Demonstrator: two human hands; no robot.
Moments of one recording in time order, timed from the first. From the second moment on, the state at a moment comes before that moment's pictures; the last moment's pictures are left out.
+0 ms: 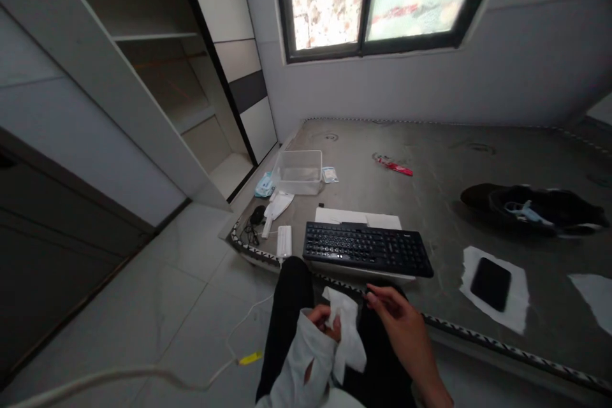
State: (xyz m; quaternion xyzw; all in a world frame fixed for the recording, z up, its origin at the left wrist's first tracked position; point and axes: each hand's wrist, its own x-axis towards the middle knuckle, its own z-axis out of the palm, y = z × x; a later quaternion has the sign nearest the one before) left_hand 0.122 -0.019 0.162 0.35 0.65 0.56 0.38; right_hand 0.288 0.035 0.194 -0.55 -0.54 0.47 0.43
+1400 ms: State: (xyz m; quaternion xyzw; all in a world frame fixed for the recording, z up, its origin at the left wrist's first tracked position) left_hand 0.082 -0.010 0.068 0.19 0.69 0.60 0.36; right_hand 0.154 0.215 0.081 -0.56 -0.73 0.33 0.23
